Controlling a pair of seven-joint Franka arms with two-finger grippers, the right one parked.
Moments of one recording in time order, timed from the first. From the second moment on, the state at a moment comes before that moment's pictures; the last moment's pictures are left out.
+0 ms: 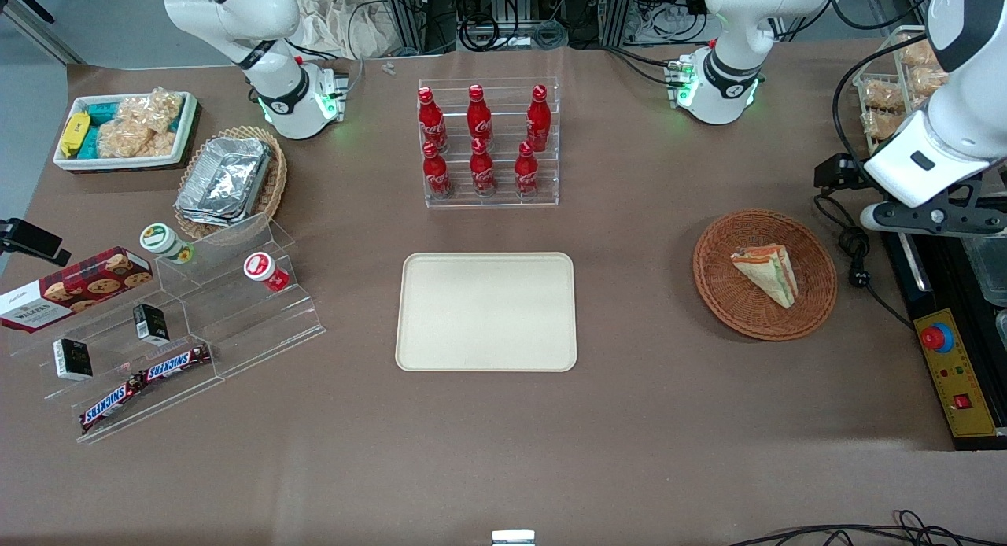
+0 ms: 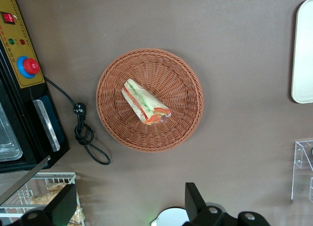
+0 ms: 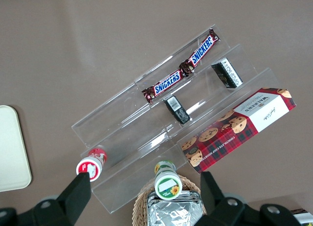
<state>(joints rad) -0.01 0.00 -0.11 -1.64 0.09 1.51 0.04</state>
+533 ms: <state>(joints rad) -0.01 0.02 -0.11 -1.63 0.08 1.50 -0.05</state>
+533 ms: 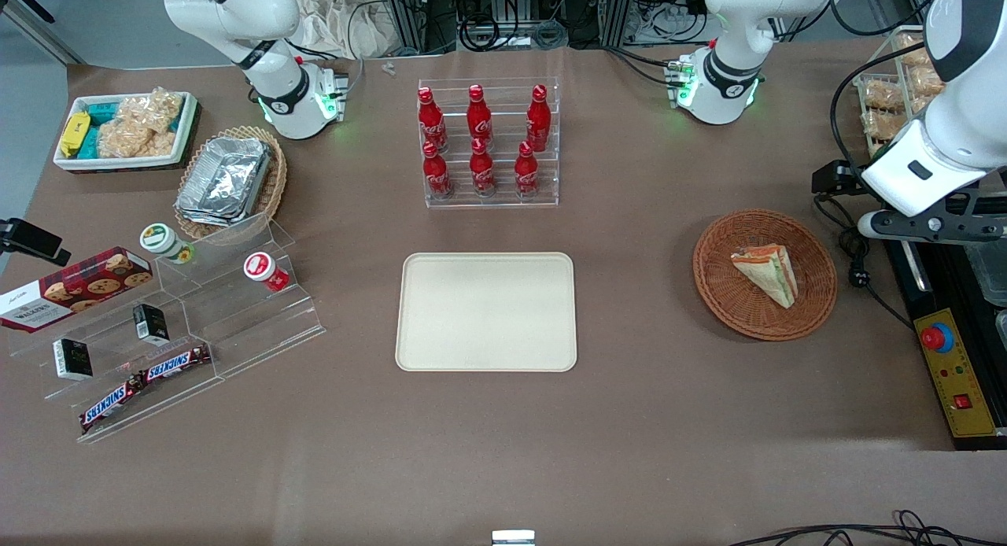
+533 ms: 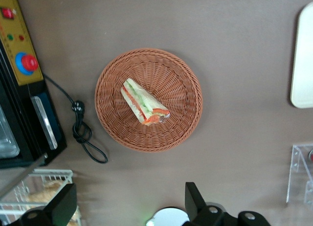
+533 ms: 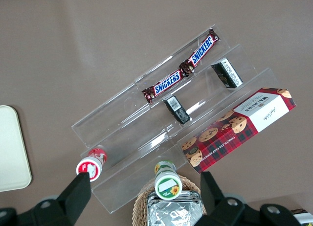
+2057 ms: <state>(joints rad) 0.04 0.05 -0.13 -2.21 0.09 2.13 -0.90</state>
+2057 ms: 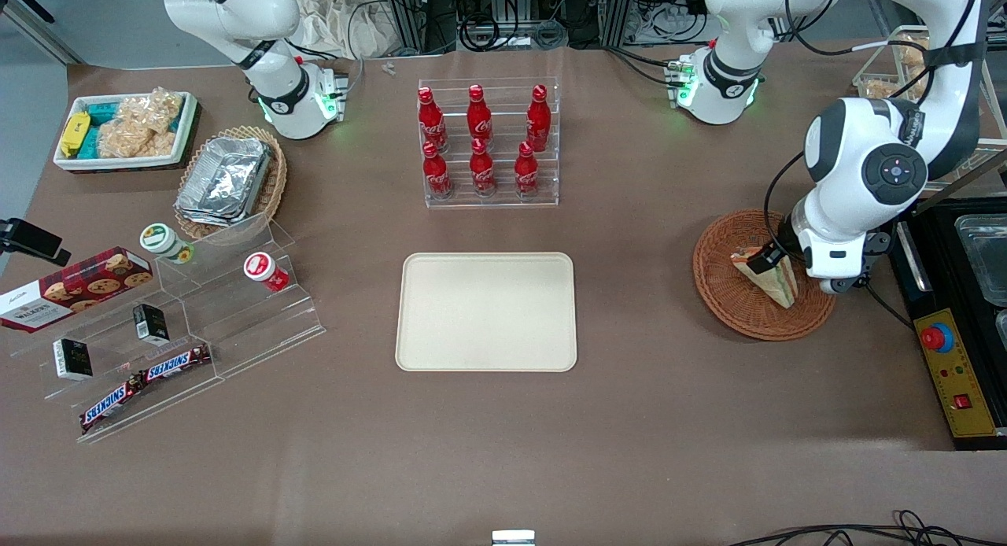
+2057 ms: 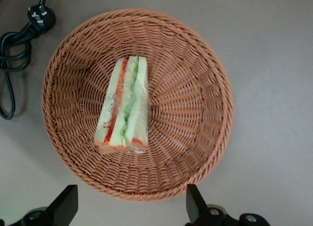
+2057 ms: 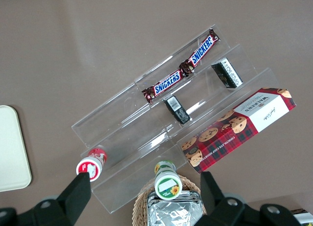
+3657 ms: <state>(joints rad) 0.09 0.21 -0.06 -2.29 0.09 2.40 -0.95</state>
